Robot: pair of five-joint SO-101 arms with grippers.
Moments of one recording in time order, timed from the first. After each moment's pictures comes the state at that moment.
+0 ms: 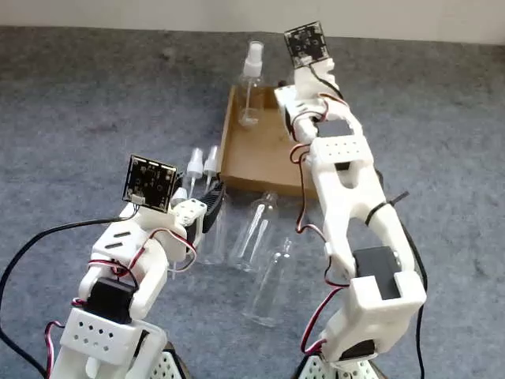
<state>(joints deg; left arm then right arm) 11.6 -77.4 70.1 40.6 5.5 -12.1 10.3 4.0 19.0 13.7</state>
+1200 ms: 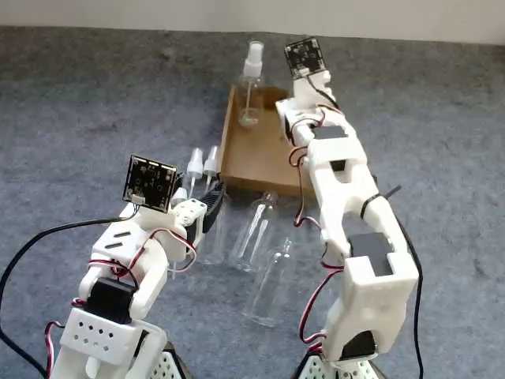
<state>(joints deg) 11.6 -77.4 70.1 40.6 5.5 -11.6 18.1 4.0 16.6 13.7</state>
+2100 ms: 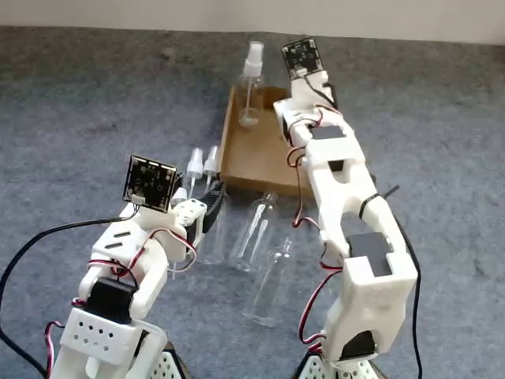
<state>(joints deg) 11.6 -77.4 70.1 40.6 5.5 -12.2 18.1 3.8 18.2 13.7</state>
